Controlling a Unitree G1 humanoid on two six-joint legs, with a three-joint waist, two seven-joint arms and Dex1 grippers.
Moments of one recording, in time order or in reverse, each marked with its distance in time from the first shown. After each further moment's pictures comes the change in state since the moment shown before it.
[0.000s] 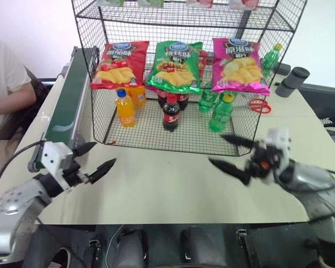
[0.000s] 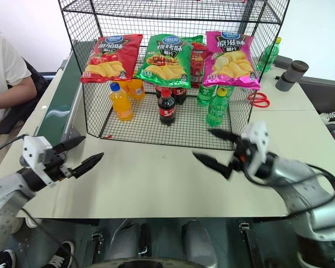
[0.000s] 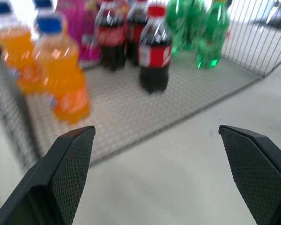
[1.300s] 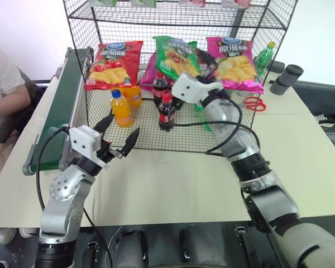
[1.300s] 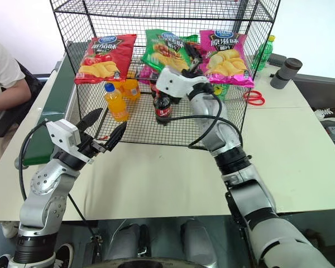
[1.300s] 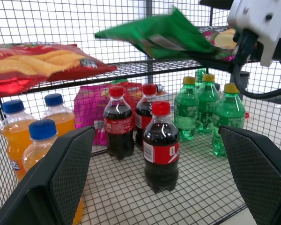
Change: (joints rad) left arm -0.261 -0.373 -0.245 -0.073 0.179 -0.135 0.344; right arm -0.961 0.480 0.549 0.642 -1.337 -0.362 -0.893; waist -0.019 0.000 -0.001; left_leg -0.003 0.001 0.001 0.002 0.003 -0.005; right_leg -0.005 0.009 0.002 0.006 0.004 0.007
